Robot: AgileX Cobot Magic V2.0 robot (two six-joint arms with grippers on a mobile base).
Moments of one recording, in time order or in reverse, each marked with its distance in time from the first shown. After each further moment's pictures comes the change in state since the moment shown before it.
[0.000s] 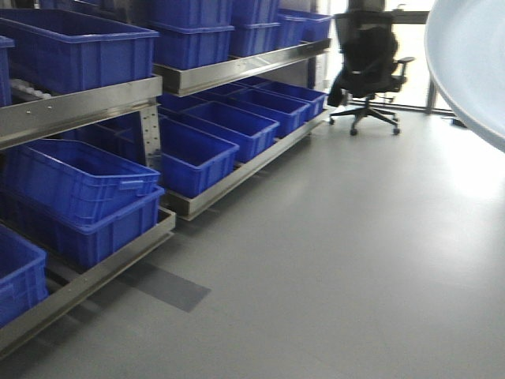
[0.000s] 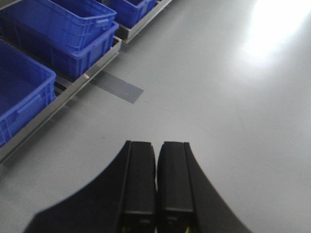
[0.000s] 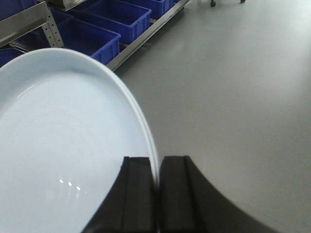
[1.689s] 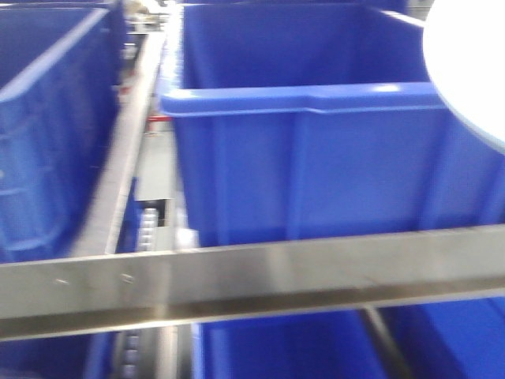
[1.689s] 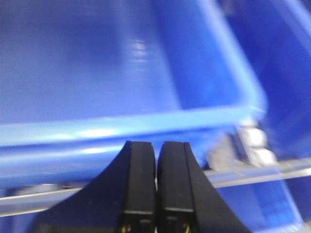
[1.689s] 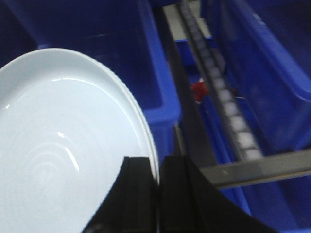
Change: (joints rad) left arm 0.000 0.000 0.000 0.000 0.000 0.000; right arm 0.001 0.000 0.000 0.000 0.000 0.000
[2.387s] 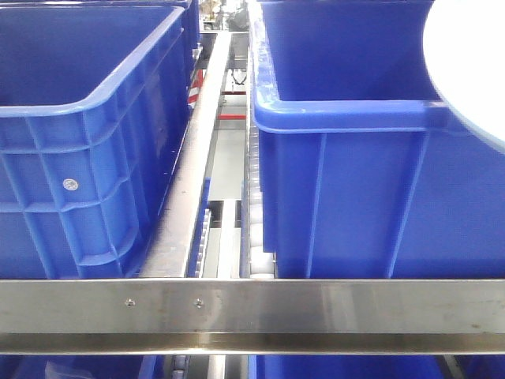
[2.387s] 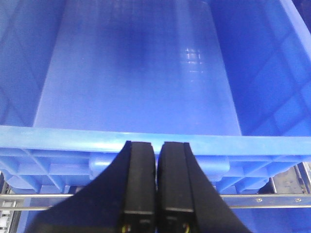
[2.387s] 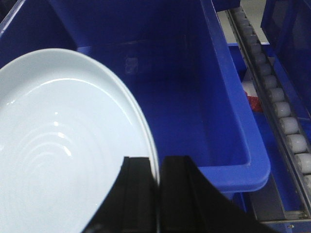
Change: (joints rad) left arm 0.000 0.000 0.000 0.000 0.000 0.000; right arm 0.000 0.000 0.002 0.000 0.000 0.000
